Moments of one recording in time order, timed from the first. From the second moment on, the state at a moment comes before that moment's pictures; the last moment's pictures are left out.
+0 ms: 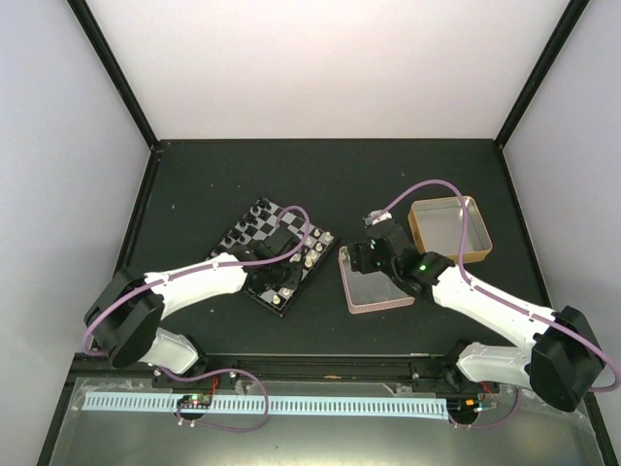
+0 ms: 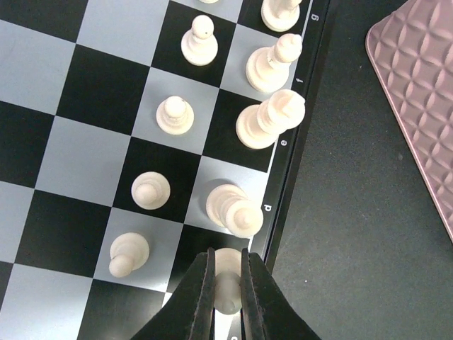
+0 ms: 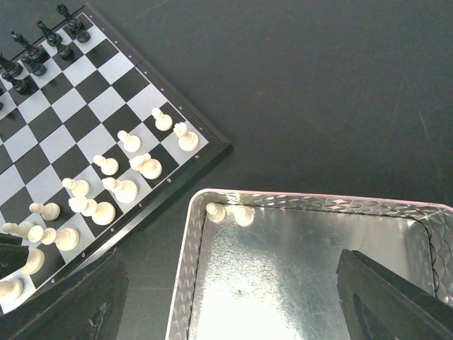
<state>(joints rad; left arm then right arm) -0.78 1.43 0.80 -0.43 -0.06 -0.52 0.76 1.19 0.76 -0.33 0.22 0.45</state>
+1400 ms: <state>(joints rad) -0.79 1.31 0.78 -0.43 -0.09 -0.53 0.72 1.29 0.76 -0.35 0.14 0.55</state>
